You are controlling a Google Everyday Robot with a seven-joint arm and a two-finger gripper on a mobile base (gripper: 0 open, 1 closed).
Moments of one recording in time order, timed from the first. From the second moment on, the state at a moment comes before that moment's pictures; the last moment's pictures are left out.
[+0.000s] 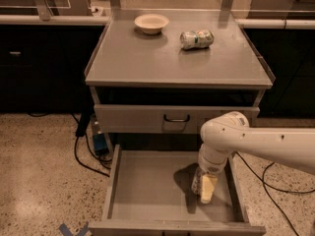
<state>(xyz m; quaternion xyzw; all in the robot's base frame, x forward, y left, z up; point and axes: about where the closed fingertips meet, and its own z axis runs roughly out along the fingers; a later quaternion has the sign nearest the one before) 0.503 -0.172 0.529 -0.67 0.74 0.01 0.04</state>
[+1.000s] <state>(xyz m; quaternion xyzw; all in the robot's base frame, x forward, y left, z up) 0.504 -0.178 0.505 -0.66 0.75 0.03 0.02</state>
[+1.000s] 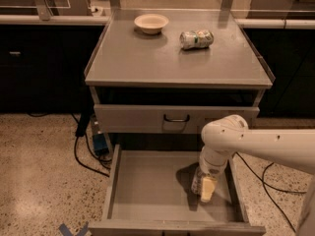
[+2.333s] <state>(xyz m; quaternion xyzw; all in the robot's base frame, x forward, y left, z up) 0.504 -0.178 0.505 -0.66 0.75 0.03 0.02</state>
